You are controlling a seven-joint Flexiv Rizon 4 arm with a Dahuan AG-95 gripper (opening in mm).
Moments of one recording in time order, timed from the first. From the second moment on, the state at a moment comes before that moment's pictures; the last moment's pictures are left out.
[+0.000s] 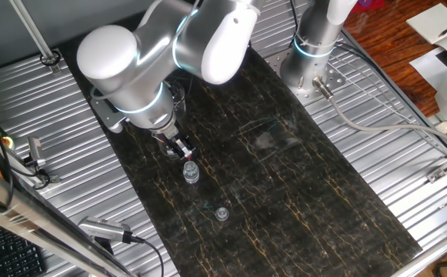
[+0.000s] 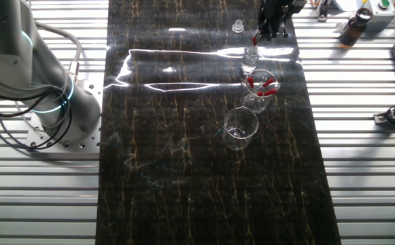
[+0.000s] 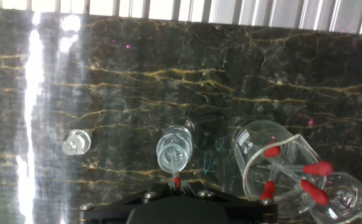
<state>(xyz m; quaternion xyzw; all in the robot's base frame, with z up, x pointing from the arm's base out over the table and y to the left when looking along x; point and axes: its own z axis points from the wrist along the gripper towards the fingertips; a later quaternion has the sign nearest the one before) 0.519 0.156 0.151 0.08 -0.99 -0.03 0.11</state>
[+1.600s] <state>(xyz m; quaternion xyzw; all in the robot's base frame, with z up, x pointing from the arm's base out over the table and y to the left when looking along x) 0.519 0.158 0.144 0.09 -0.99 -0.03 0.10</state>
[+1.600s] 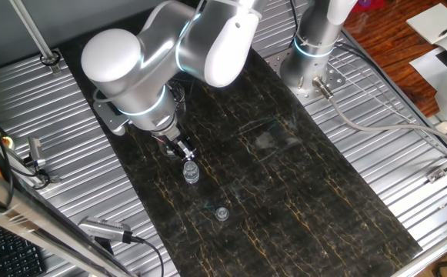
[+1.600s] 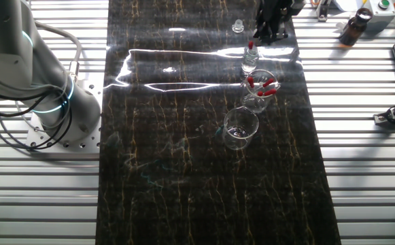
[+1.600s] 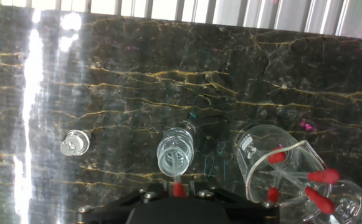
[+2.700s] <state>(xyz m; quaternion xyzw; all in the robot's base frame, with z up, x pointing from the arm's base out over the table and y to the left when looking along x) 0.508 0.154 0.135 0.11 -0.99 -0.03 0.10</state>
